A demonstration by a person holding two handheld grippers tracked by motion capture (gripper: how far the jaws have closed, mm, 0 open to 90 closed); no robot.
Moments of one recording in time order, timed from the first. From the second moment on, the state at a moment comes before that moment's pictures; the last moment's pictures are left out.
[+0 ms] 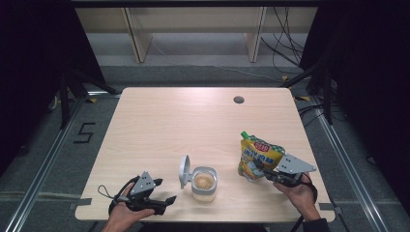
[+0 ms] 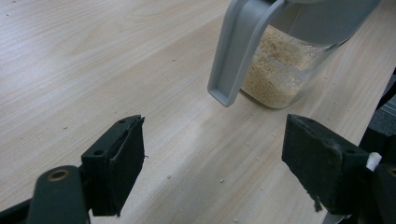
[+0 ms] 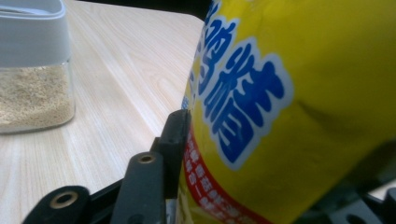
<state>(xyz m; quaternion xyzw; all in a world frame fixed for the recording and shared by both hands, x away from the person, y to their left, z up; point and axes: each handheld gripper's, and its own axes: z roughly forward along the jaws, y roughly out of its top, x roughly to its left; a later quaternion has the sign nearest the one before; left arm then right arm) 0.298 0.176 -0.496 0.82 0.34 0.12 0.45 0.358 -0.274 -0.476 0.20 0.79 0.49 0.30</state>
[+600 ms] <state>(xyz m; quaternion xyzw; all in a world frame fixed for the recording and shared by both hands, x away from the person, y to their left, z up) 0.298 0.177 -0.496 0.82 0.34 0.12 0.44 0.318 -0.283 -0.469 0.33 0.77 0.48 0.26</state>
